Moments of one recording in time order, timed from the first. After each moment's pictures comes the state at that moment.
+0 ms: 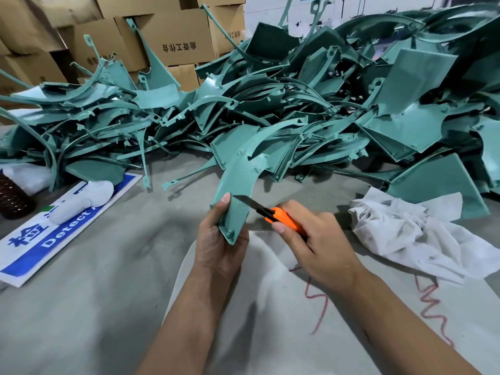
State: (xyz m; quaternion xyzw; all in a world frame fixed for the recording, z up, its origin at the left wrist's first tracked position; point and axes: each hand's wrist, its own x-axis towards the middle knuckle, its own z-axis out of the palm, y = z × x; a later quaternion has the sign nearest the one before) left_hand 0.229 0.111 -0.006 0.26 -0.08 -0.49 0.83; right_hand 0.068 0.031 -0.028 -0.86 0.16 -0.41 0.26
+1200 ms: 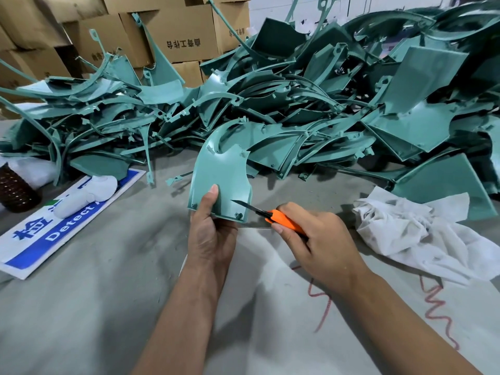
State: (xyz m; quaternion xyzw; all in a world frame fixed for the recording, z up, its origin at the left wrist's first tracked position) left_hand 0.253 0.102 -0.018 0.29 -0.09 -0.36 0.88; right_hand 0.068 0.038 -0.024 -0.89 0.20 -0.38 0.17
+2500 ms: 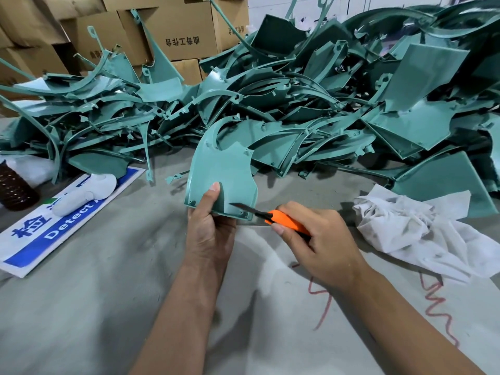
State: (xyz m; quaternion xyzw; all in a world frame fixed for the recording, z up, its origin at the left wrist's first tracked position) left_hand 0.251 0.103 -0.016 0.31 -0.10 -0.36 0.87; right_hand 0.068 0.034 -0.027 -0.88 0.16 -0.40 0.21
